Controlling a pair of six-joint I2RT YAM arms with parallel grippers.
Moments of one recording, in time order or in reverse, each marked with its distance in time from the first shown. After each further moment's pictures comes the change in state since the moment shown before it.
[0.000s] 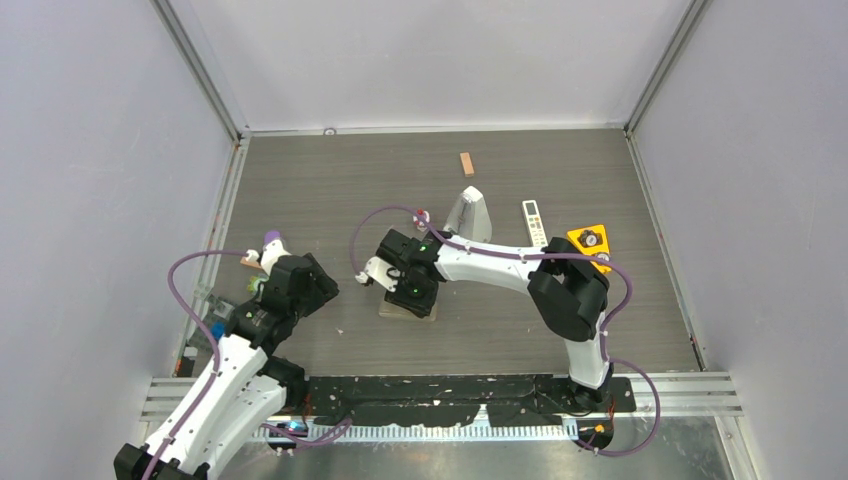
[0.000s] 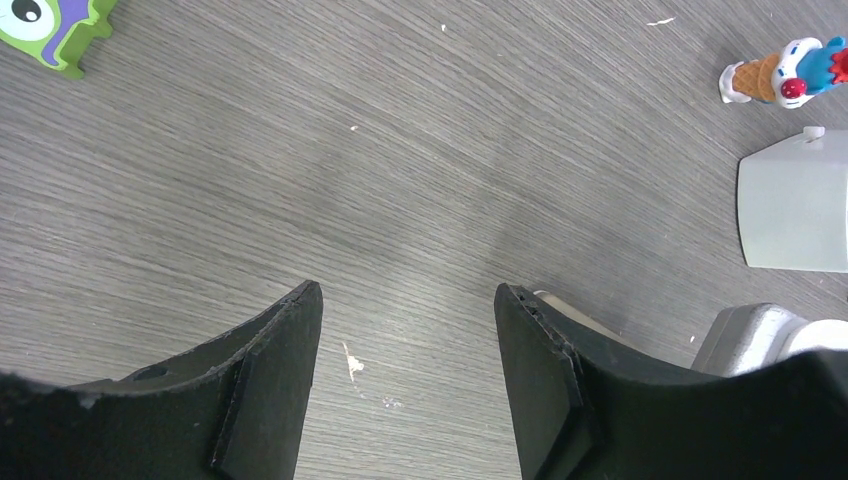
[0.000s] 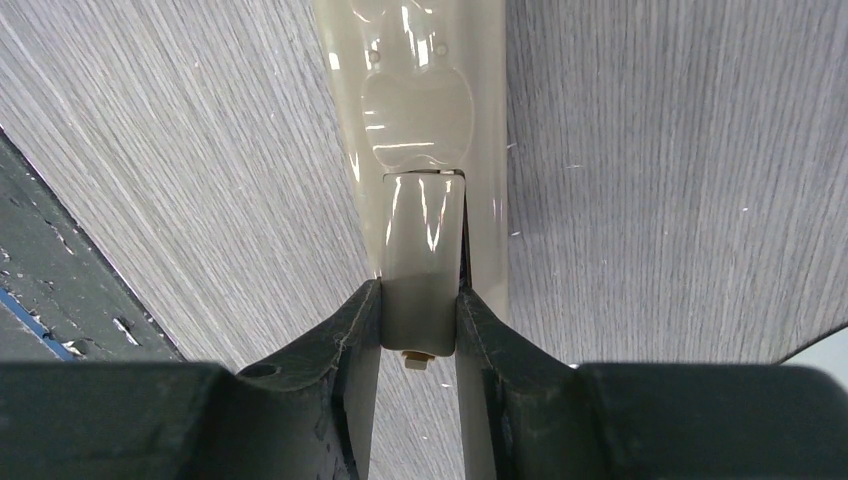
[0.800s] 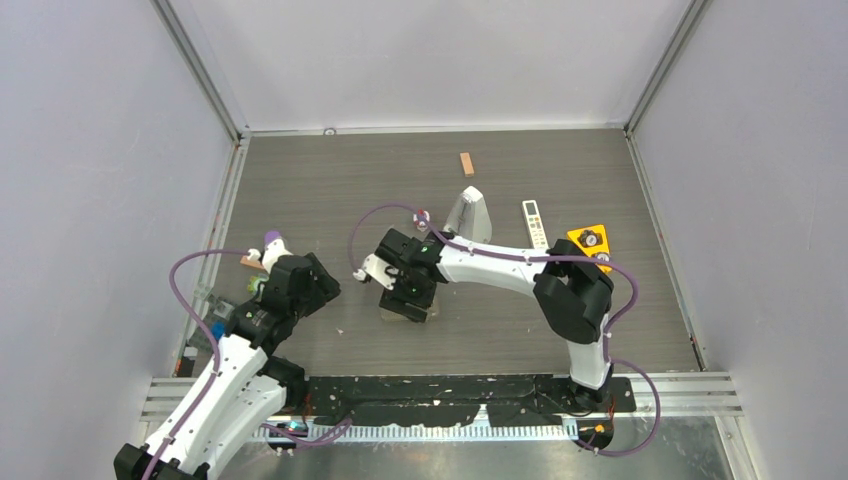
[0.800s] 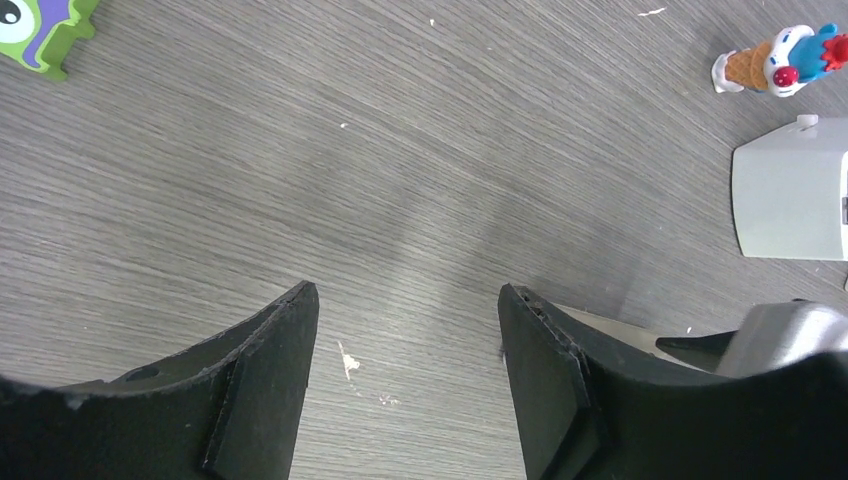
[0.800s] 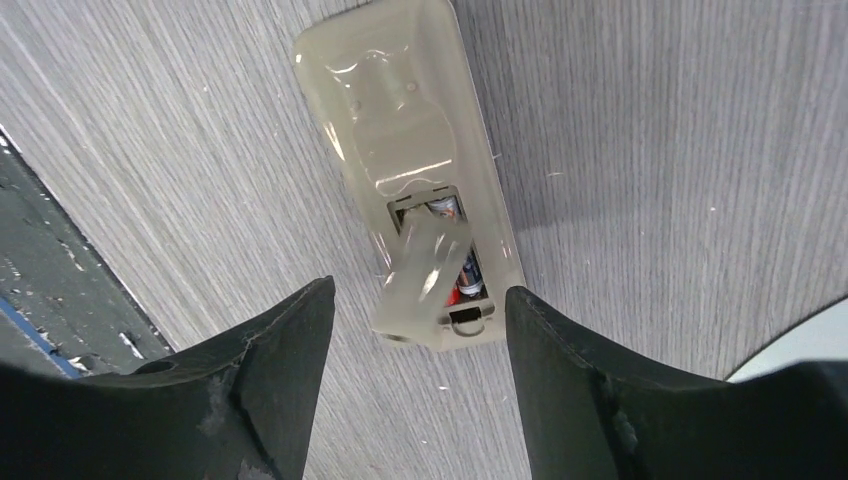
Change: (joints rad) left arm 0.000 0.000 0.000 0.007 0.016 0.011; right arm 0.005 -0.015 -0.003 0.028 0.026 0.016
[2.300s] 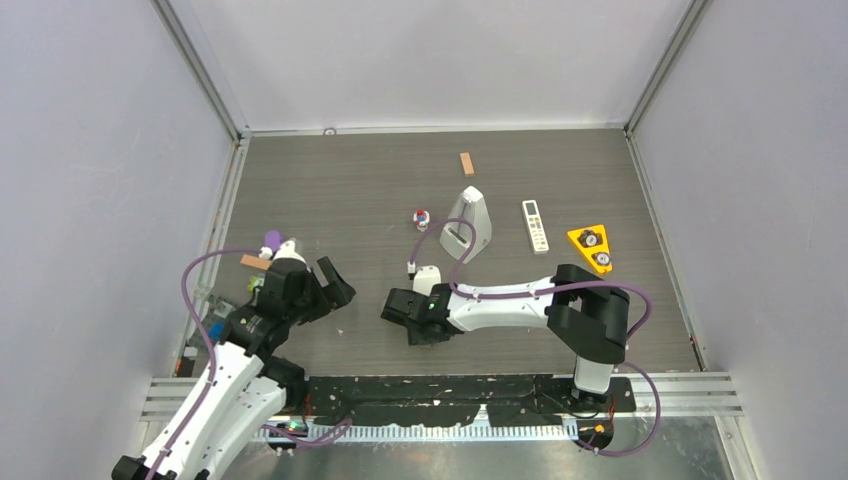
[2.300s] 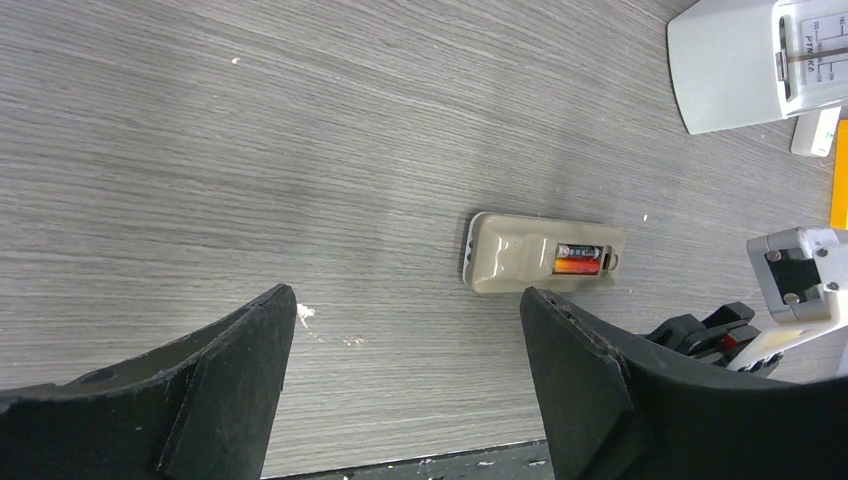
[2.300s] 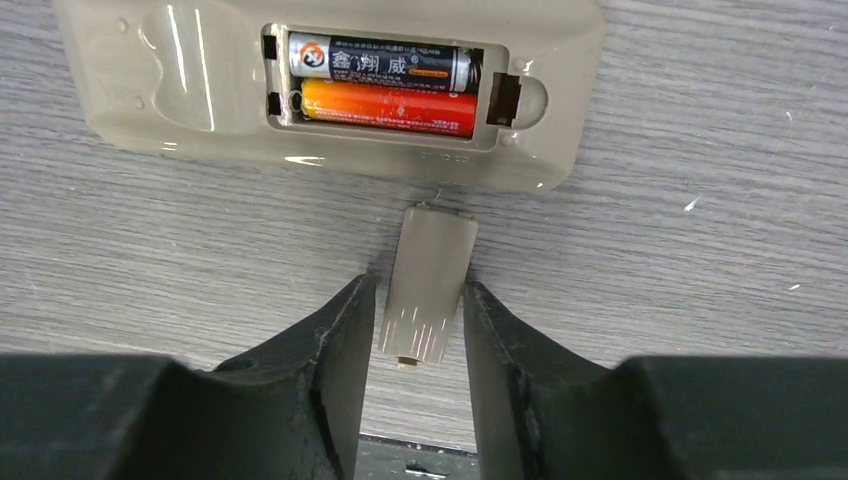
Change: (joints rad) left arm 0.000 -0.047 0.010 -0.034 0.227 0.091; right arm 0.217 -0.134 -0.306 0.135 0.443 1.343
